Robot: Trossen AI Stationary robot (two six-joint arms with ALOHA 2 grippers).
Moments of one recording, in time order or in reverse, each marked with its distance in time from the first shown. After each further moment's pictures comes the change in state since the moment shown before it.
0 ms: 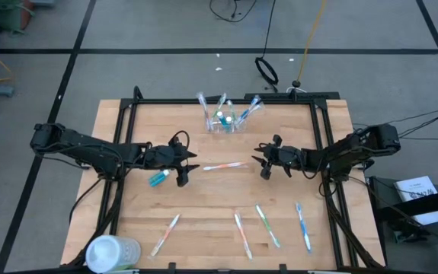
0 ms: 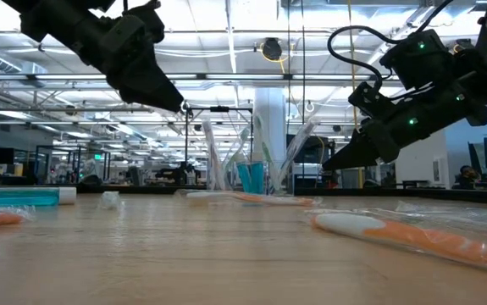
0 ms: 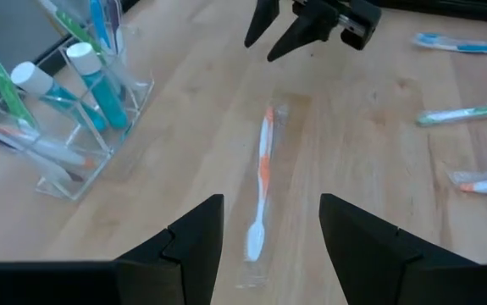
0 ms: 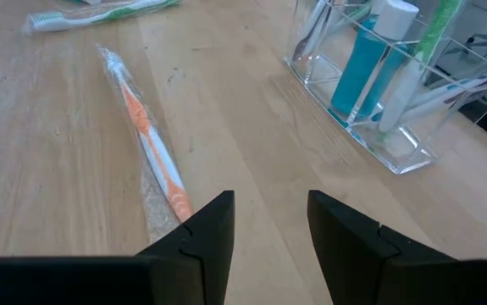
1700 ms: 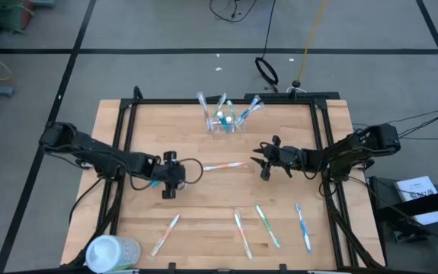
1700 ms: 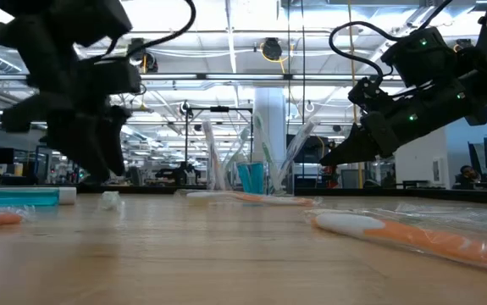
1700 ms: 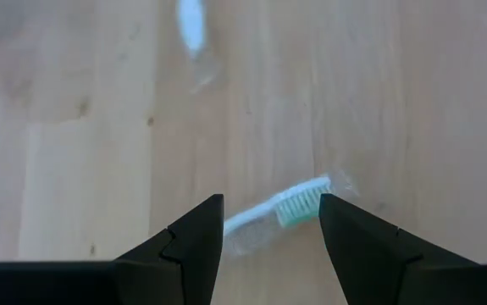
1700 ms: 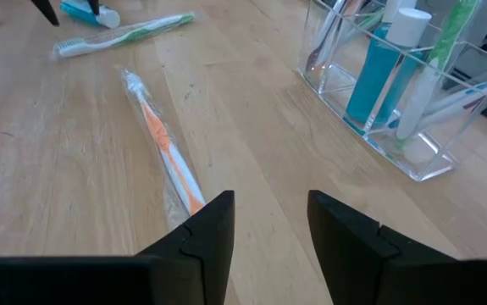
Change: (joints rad) left arm -0.120 0.155 -0.002 -0.363 0.031 0.143; right arm 0.010 0.000 0.001 0.029 -0.030 0.049
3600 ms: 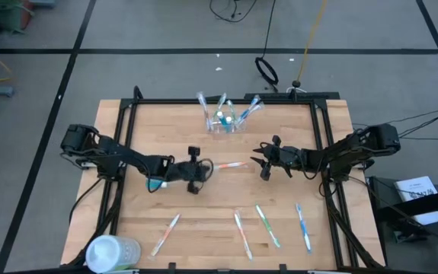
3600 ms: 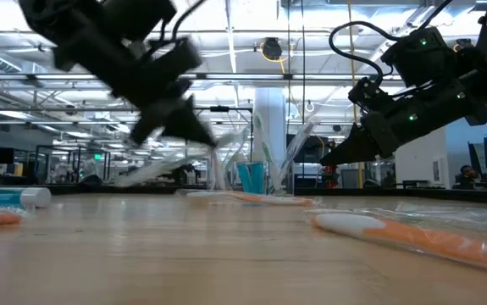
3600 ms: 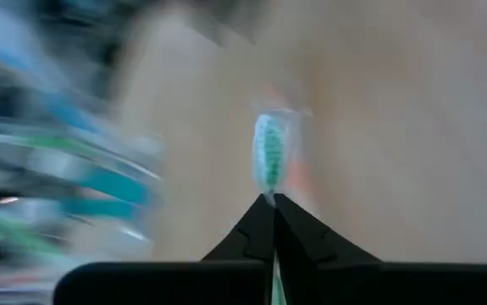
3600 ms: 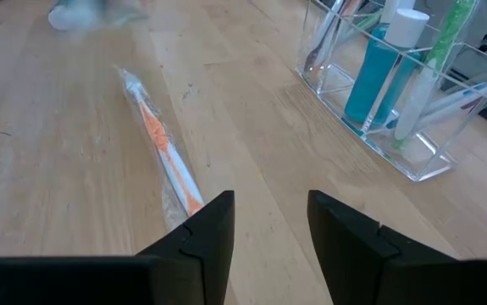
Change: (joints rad) left arm 0.069 0.244 0.090 0.640 -0.220 0.416; right arm -0.001 0.000 -0.001 0.001 0.003 -0.004
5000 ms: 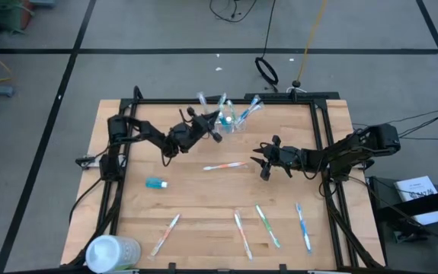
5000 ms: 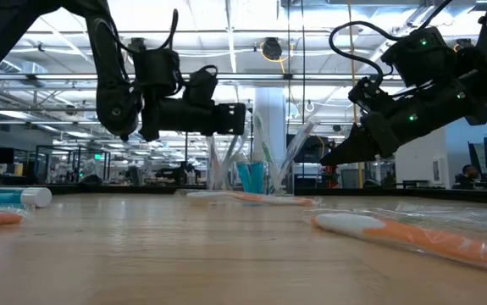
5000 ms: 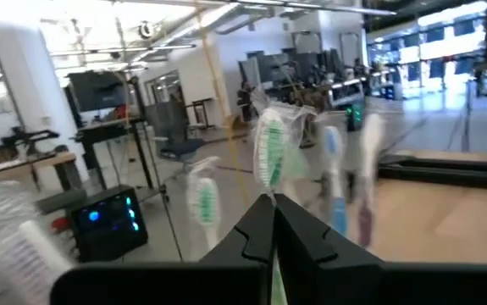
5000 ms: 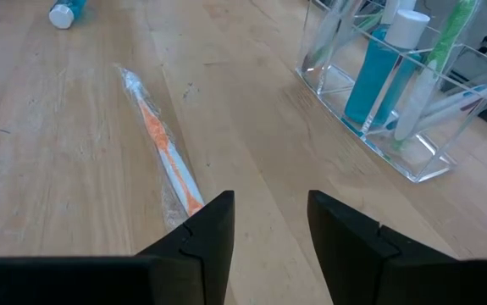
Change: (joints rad) left arm 0.424 0.439 0.041 1.179 0.004 -0.082; right arm 0.000 0.000 0.000 0.000 0.000 -0.008
